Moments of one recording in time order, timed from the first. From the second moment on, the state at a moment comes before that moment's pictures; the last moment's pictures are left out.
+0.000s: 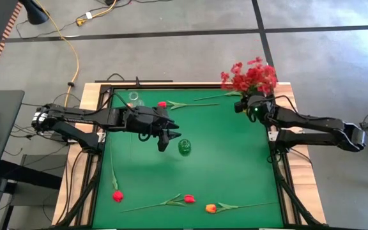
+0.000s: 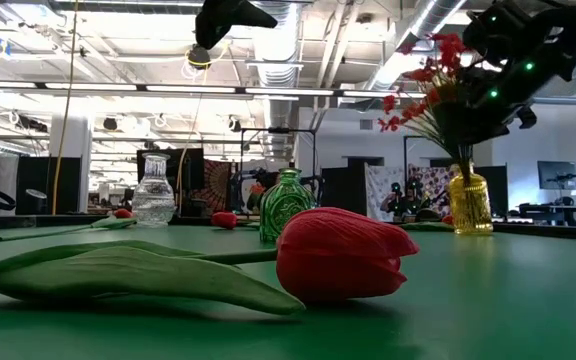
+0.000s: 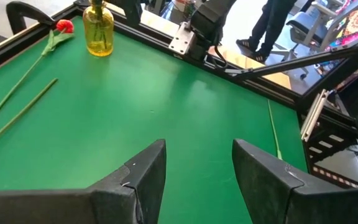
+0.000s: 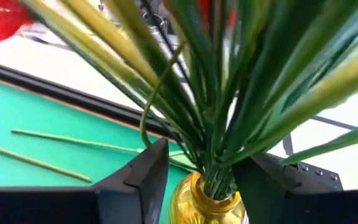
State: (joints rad) left arm -0.03 1.32 1.15 -0.30 -0.09 -0.43; right arm -0.45 0.86 0.46 -0.17 0.80 0.30
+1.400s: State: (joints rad) left arm -0.04 1.32 1.15 -0.30 -0.08 -0.43; right arm -0.44 0.86 0.68 -0.74 0.57 0.18
